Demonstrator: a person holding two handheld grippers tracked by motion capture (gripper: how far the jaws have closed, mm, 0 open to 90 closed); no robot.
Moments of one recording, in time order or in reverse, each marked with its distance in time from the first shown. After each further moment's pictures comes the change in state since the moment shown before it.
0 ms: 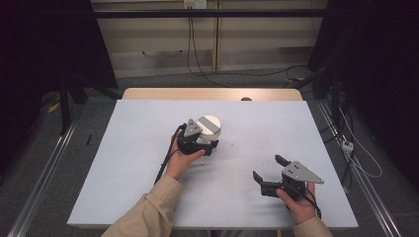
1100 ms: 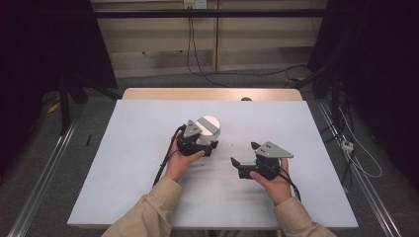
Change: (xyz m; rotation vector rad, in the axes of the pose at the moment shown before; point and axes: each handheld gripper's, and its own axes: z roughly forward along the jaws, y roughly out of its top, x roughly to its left) left arm 0.000 -0.004 0.001 0.003 0.000 -0.003; right arm 0.020 0.036 0.065 0.086 0.076 0.002
